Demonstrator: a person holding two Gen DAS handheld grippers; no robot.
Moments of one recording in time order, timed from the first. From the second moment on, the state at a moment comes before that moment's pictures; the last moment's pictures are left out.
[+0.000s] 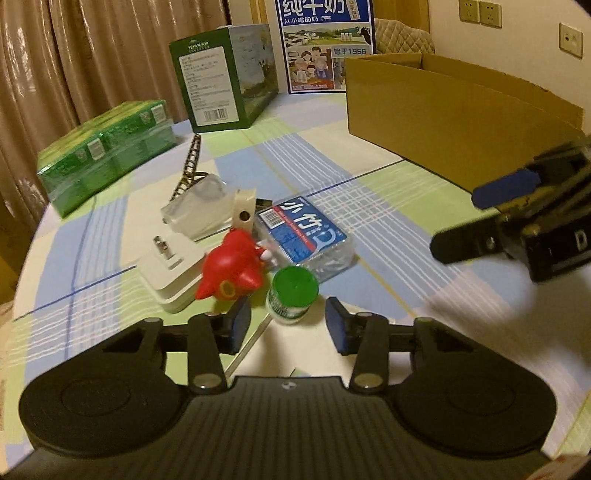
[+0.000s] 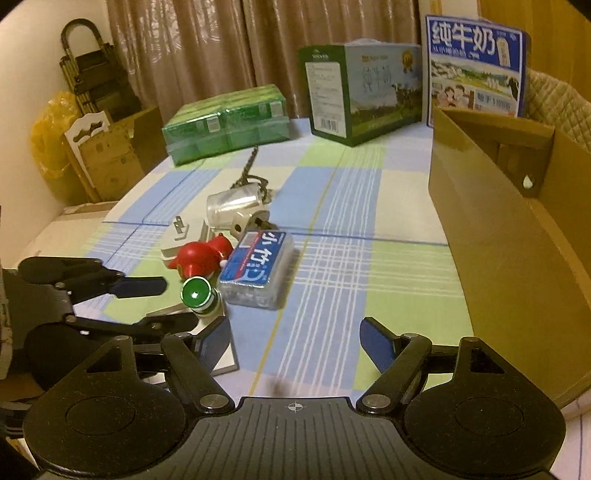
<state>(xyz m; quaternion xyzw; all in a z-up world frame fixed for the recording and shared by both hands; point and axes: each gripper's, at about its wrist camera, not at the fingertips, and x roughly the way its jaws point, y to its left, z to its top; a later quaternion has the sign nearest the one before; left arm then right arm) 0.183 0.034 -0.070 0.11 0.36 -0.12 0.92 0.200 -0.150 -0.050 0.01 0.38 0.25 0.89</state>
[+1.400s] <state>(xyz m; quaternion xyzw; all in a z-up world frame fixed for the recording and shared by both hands) 0.151 0.129 -0.060 -0.02 0.40 -0.02 0.92 0.192 -0.047 -0.093 -0.06 0.39 0.34 0.85</state>
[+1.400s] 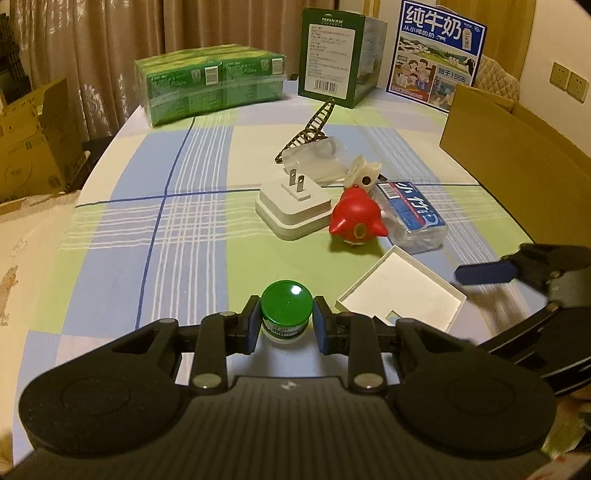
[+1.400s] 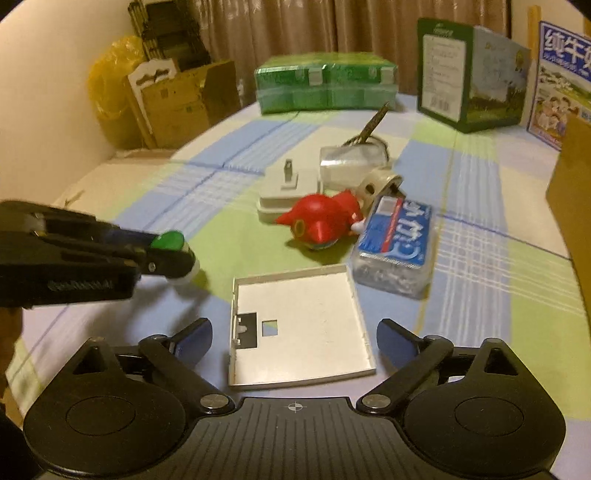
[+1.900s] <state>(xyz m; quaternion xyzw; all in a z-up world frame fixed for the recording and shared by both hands) 0.159 0.123 -0.060 -0.03 0.40 -0.03 0.91 0.200 -0.033 -0.109 -0.11 0.37 0.34 0.86</state>
